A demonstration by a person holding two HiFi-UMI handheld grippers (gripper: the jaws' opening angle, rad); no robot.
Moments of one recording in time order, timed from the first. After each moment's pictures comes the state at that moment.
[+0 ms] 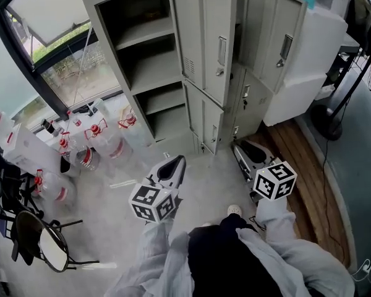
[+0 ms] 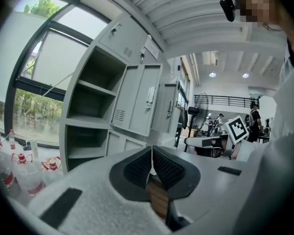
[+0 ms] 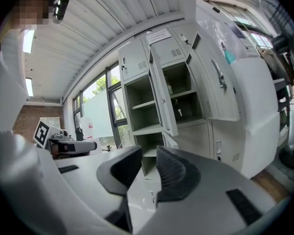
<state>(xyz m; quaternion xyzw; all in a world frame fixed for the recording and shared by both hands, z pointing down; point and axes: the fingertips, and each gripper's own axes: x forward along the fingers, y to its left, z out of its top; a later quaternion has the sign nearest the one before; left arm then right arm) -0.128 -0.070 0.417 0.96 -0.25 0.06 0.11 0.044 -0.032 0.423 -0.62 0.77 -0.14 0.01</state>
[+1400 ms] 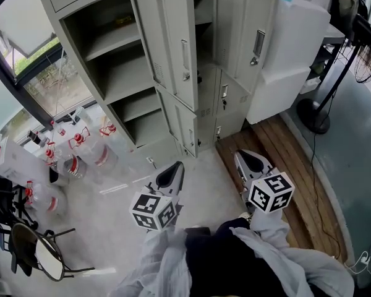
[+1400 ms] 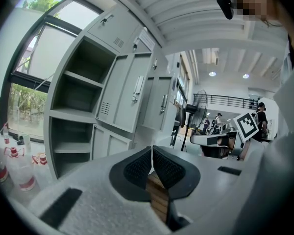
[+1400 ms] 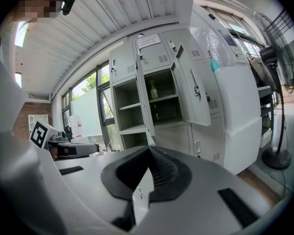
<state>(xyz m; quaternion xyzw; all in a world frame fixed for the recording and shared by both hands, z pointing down) -0.049 -0.045 0.427 0.96 -0.24 0.07 0.13 0.110 0.012 0.421 -0.67 0.73 -0.15 0.00</state>
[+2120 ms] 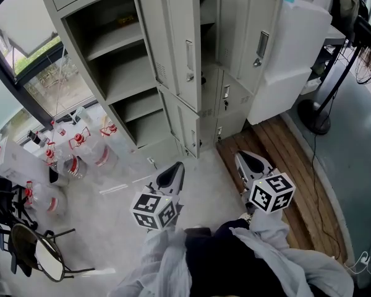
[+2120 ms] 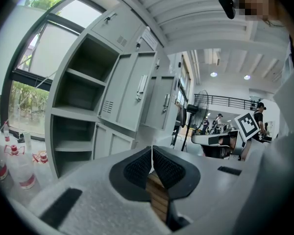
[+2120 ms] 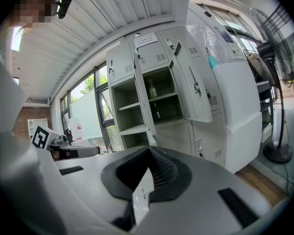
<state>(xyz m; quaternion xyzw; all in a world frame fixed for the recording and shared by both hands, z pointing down) -0.056 -0.054 0.433 0.96 -0.24 0.07 0.13 0.104 0.006 0.425 -0.67 0.72 -0.16 0.01</state>
